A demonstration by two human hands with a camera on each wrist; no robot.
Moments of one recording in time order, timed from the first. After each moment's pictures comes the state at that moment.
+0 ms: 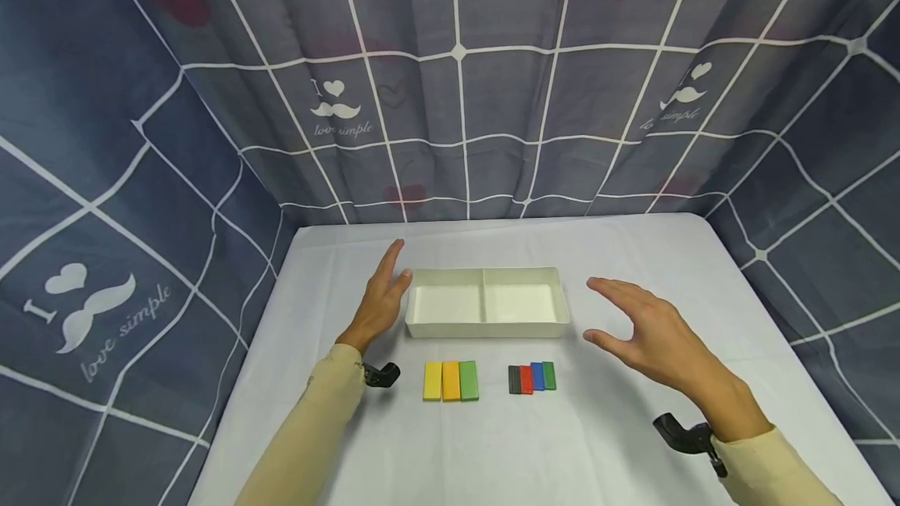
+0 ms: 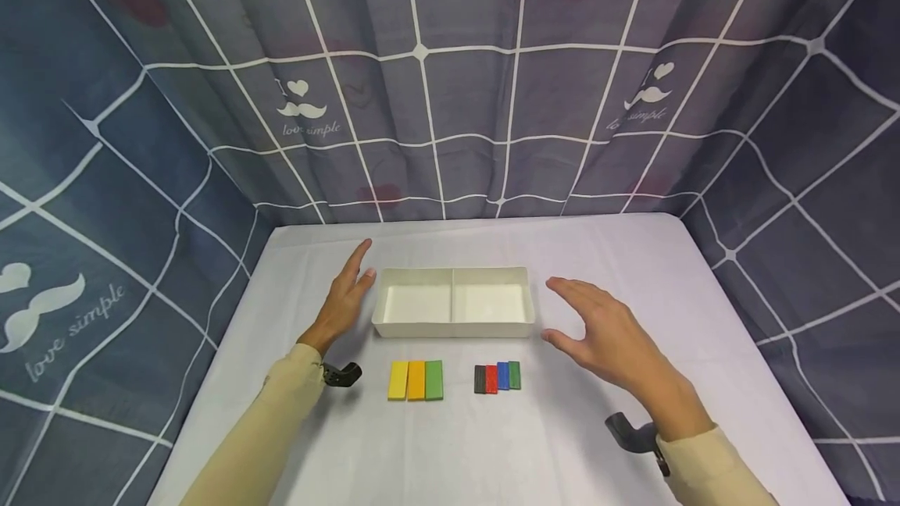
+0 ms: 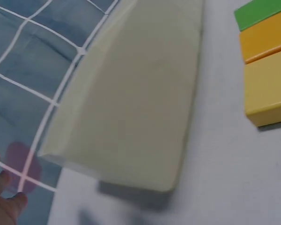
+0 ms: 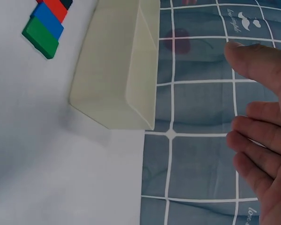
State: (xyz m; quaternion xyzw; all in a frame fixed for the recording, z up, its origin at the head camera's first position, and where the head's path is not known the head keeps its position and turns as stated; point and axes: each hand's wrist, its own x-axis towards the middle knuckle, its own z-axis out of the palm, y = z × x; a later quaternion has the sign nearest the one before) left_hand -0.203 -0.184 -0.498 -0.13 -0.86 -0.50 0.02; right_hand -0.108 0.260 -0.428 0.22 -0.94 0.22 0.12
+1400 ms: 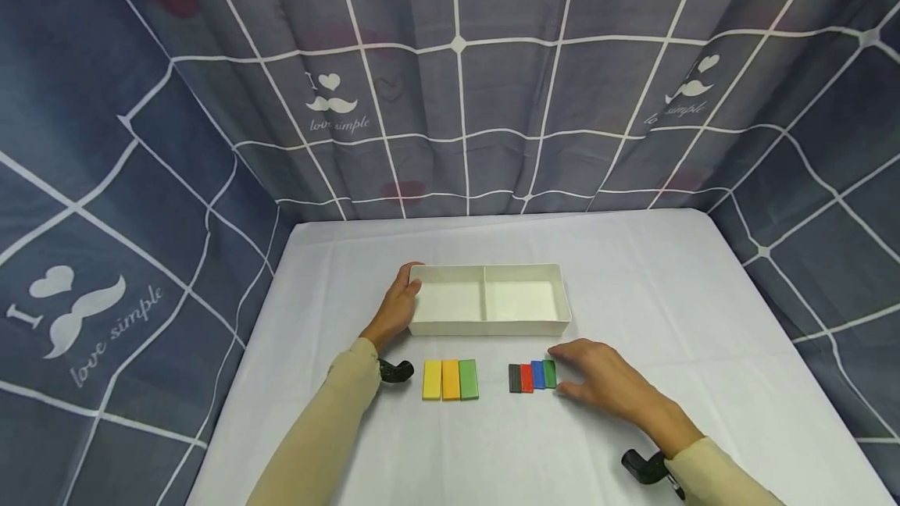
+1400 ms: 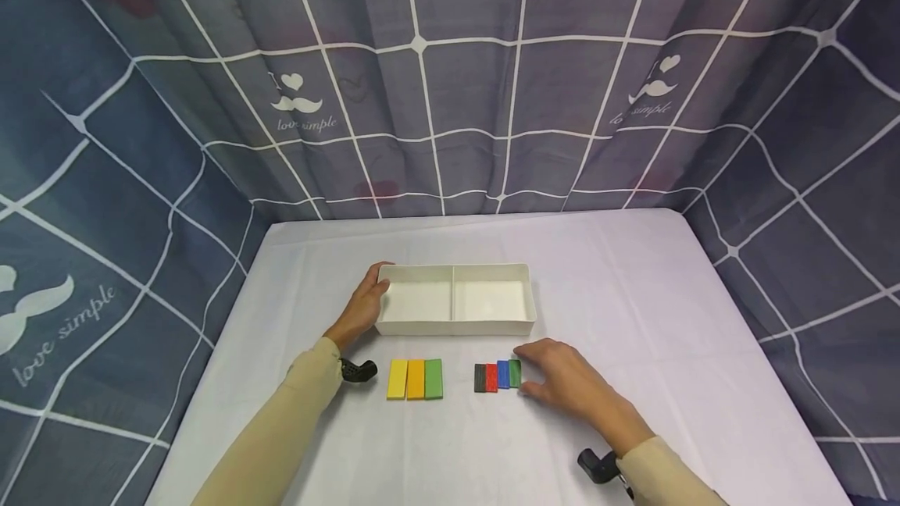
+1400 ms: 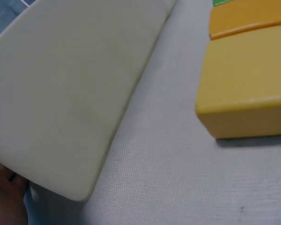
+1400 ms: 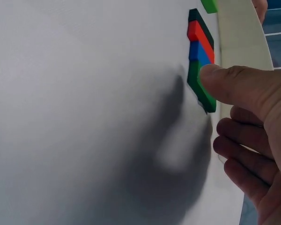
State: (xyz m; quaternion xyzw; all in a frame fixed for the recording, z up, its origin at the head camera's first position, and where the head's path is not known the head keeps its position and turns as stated) left_hand -0.224 -0.167 -0.549 -0.03 -0.84 -0.54 -0.08; right_hand -0.099 0.228 -0.531 0.25 -0.94 0.23 -0.04
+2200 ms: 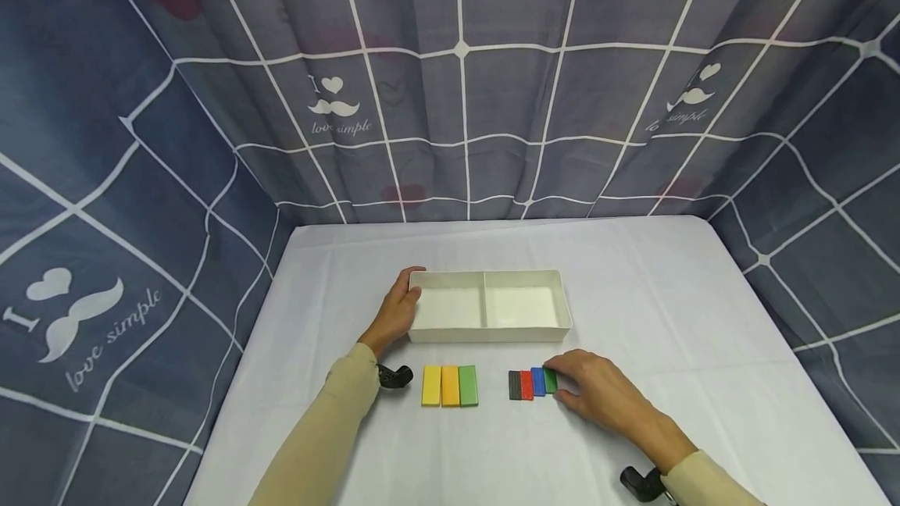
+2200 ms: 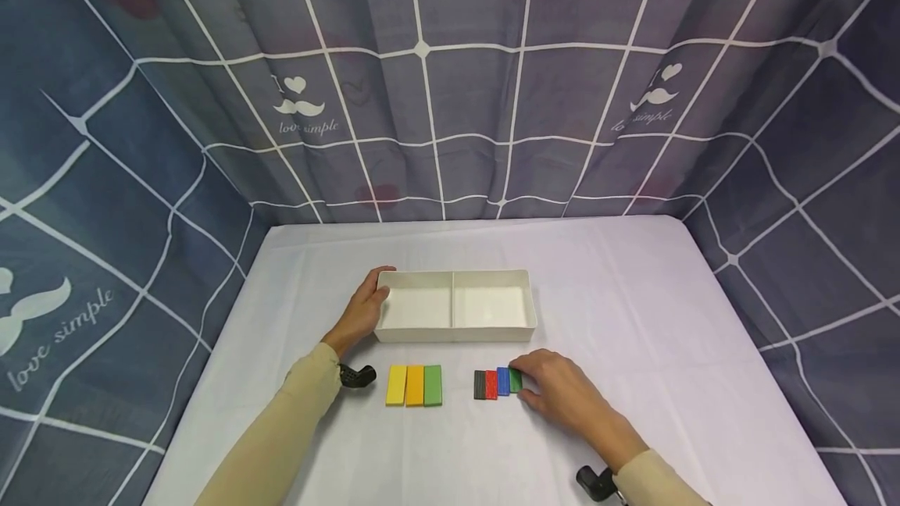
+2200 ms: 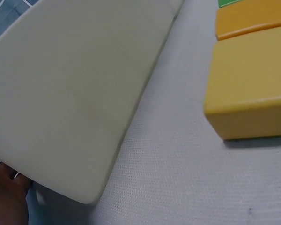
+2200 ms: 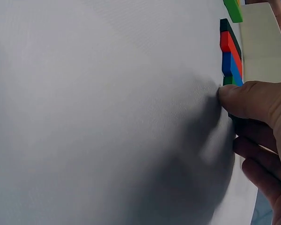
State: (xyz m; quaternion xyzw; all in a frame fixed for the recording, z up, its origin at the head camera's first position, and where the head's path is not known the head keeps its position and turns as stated) left_hand -0.223 -0.167 -0.552 -0.06 -0.82 -0.56 -0.06; right_hand -0.093 0.219 -0.545 0.26 -0.94 0.20 0.01
